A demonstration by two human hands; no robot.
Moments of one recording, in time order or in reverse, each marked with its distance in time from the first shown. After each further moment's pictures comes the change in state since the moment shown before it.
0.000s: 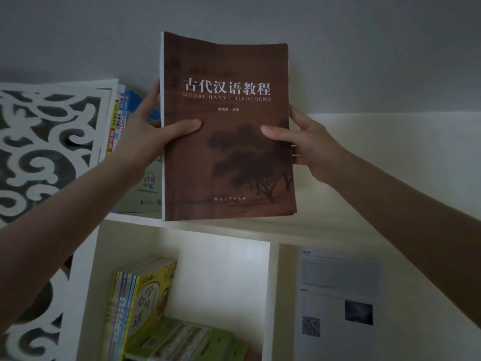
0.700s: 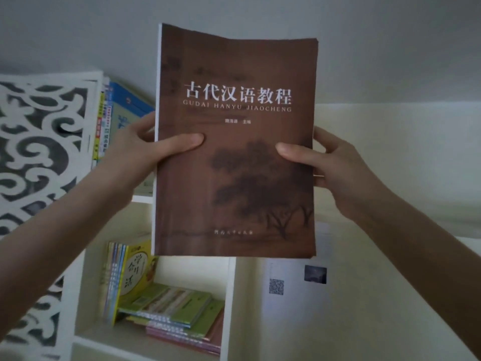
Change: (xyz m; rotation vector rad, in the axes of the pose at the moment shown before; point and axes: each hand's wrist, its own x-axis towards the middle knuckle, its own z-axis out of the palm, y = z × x) left_hand -0.105 0.085 0.043 -0.041 -0.068 -0.193; right_hand -0.151 -0.042 -0.042 -0.002 0.147 0.048
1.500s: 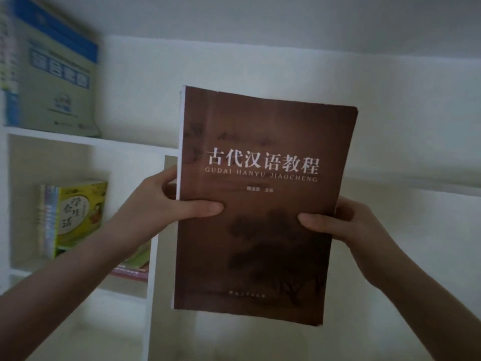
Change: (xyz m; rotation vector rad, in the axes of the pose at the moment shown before) left_hand -0.117 -0.034 0.155 0.030 -0.242 -0.246; right_hand -0.143 0.070 -0.156 -0.109 -0.038 0.312
